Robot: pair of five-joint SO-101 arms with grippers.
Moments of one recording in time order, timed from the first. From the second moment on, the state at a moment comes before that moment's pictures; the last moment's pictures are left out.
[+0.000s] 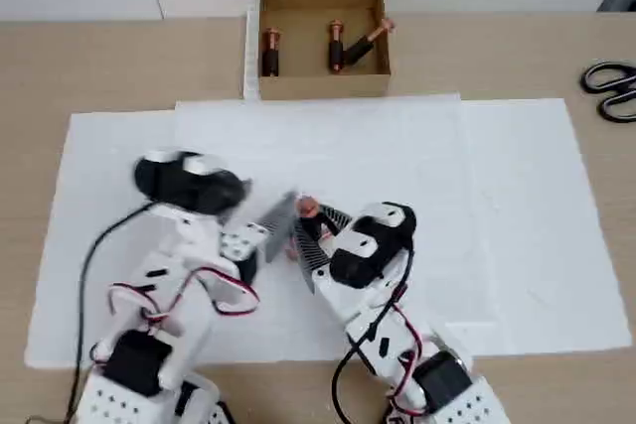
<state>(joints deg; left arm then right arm) 15.8 -80.7 66.4 49.3 14.0 -37.0 -102.7 96.0 23.4 -5.8</state>
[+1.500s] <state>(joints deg) -21.8 -89.5 52.6 83.4 5.0 -19.1 -86.4 74.1 31.0 -1.3</state>
